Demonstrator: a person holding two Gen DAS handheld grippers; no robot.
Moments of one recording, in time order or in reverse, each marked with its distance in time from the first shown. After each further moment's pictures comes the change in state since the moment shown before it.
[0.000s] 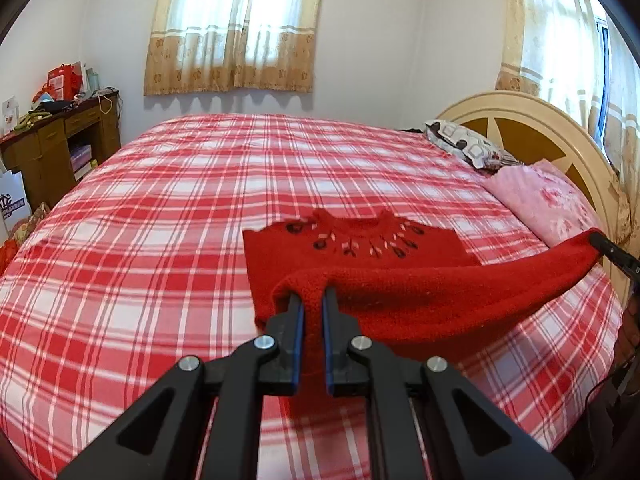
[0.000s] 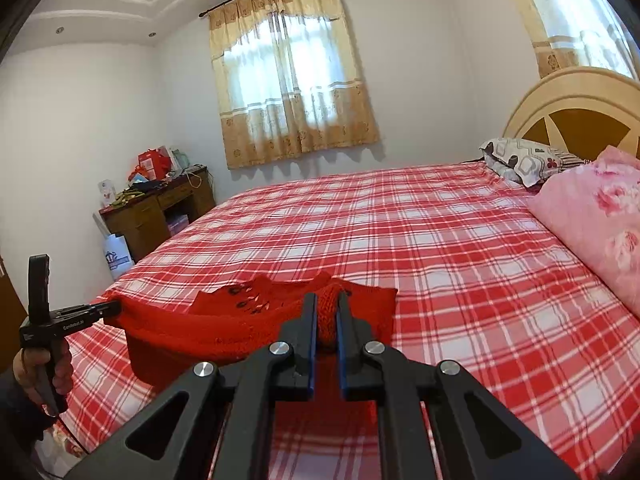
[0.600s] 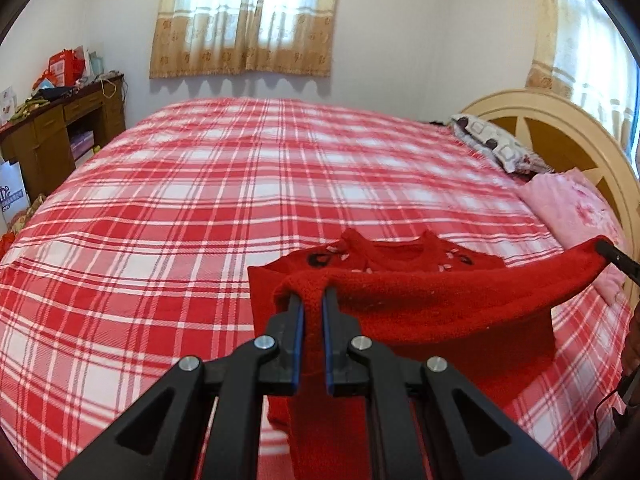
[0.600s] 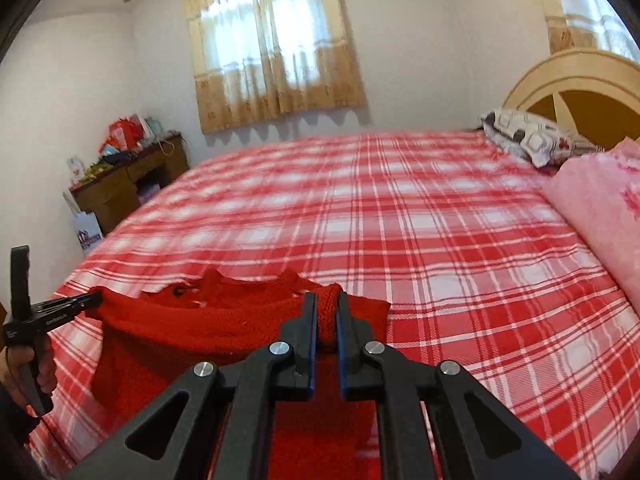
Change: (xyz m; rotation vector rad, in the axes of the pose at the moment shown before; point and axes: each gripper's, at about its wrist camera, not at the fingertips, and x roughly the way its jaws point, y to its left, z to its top) left arm 0.106 0.023 0.048 -0.037 0.074 0.044; right arm 0.161 -0.032 0.018 0.010 0.190 -0.075
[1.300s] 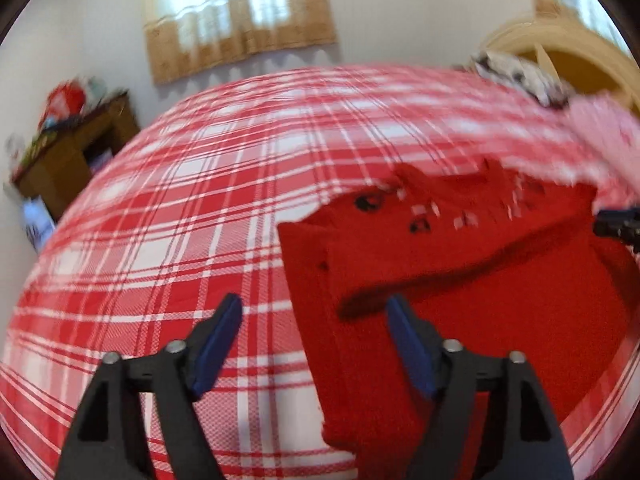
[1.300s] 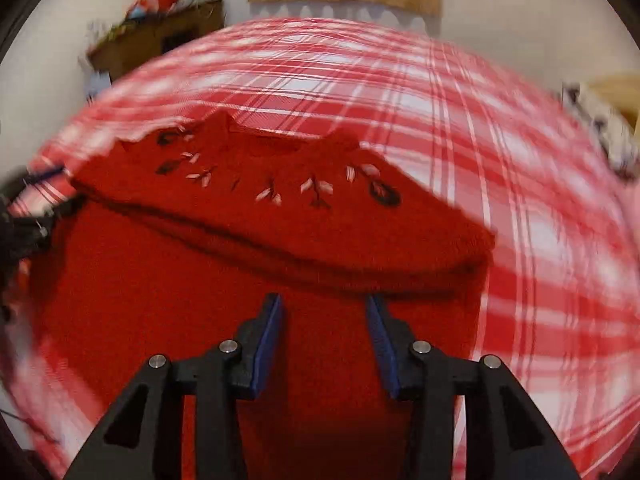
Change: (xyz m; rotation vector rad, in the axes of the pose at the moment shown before) left arm 0.050 -0.004 -0.040 0.214 0.091 0.201; right arm 0.120 0.071 -0.041 -0.332 0.345 -0.021
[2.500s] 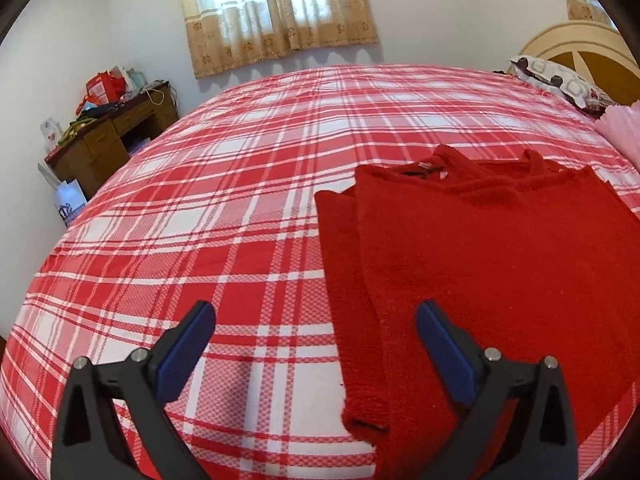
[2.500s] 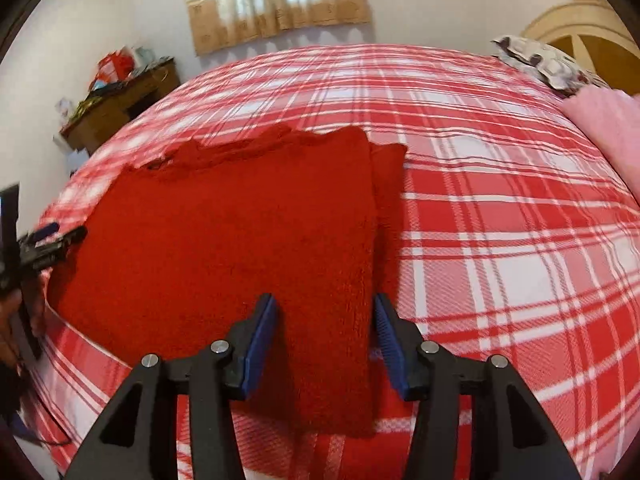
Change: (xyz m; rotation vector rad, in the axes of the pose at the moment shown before) left arm 0.010 0.008 -0.019 -0.124 -0.012 0.124; right arm -0.064 -0.040 -0.105 0.302 -0.112 0.053
